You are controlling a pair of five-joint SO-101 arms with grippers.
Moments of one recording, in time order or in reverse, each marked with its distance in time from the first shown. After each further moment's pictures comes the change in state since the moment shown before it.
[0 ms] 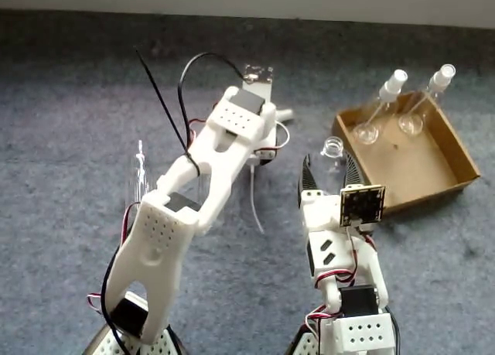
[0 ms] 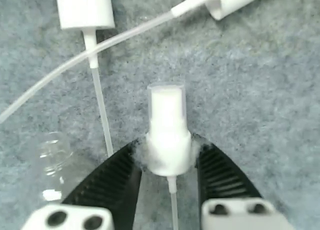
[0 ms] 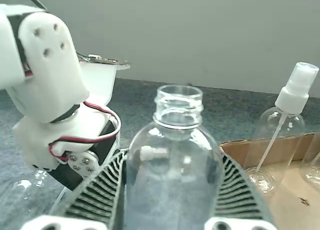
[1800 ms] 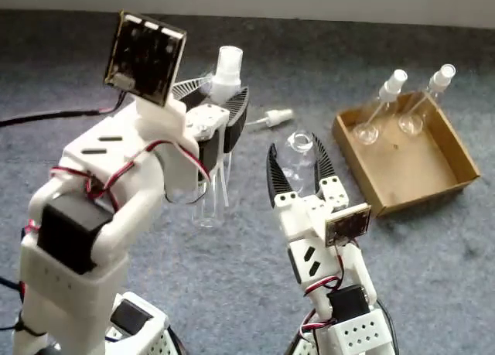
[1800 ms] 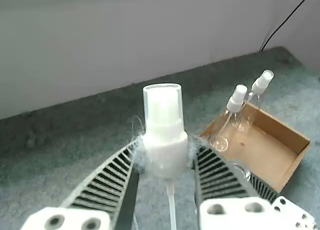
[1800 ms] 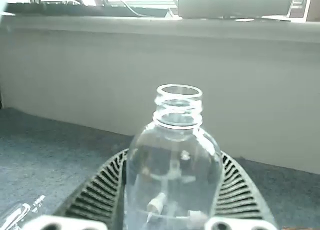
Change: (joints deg) left arm 1.5 -87.1 36.9 -12.6 -17.9; right arm -12.4 0.0 0.0 -14.2 0.0
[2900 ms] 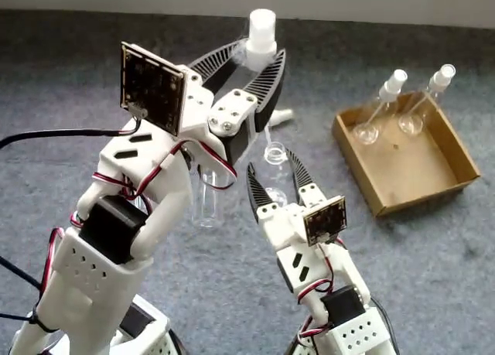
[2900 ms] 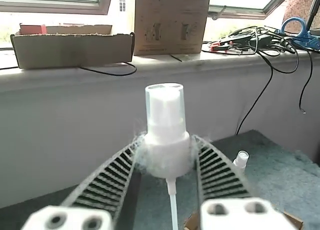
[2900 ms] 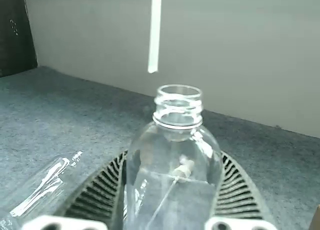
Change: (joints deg) left arm 4.5 -3.9 18.7 -36.4 -1.6; right arm -6.7 0.0 0.0 7.6 0.0
